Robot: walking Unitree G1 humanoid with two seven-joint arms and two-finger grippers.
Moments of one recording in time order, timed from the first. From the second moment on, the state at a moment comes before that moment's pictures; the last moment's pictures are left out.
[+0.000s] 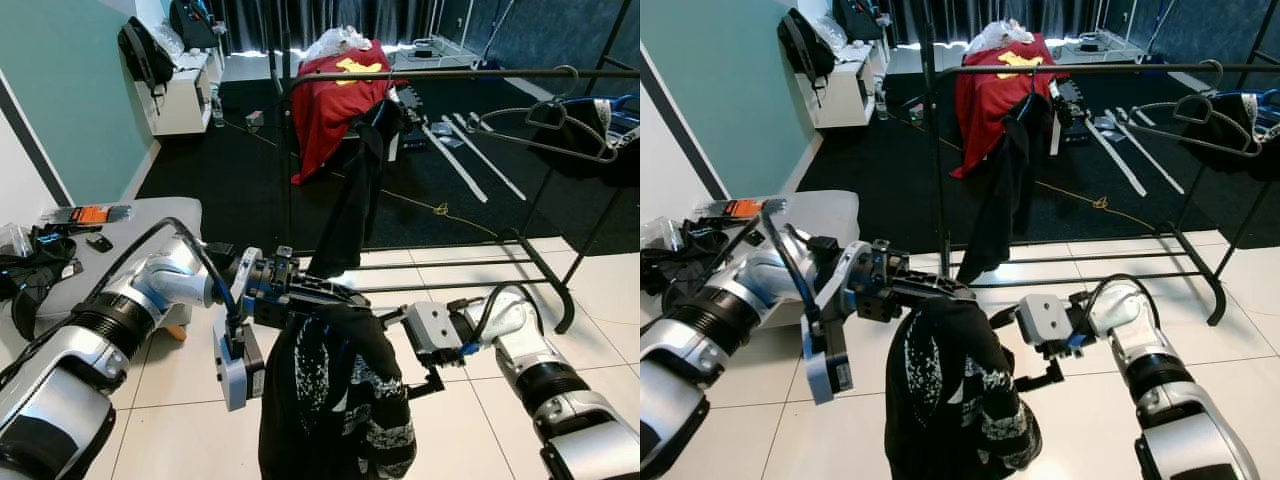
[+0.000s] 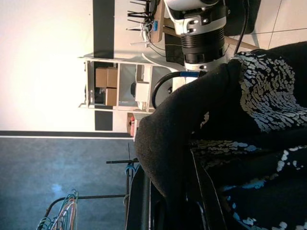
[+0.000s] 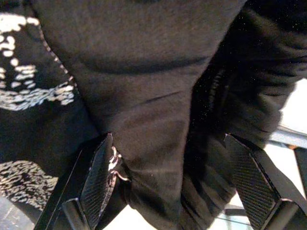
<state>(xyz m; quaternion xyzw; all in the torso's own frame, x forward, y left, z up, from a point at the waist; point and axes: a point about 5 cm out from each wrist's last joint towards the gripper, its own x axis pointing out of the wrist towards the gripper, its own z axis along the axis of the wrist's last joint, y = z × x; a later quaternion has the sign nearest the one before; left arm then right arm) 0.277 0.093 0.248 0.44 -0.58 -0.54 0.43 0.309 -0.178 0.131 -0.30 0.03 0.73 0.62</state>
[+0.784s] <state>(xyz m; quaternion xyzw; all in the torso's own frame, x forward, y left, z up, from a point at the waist) 0.288 0.100 0.251 0.46 -0.56 -0.52 0.45 0.321 -0.191 0.140 -0.24 0.04 0.67 0.70</state>
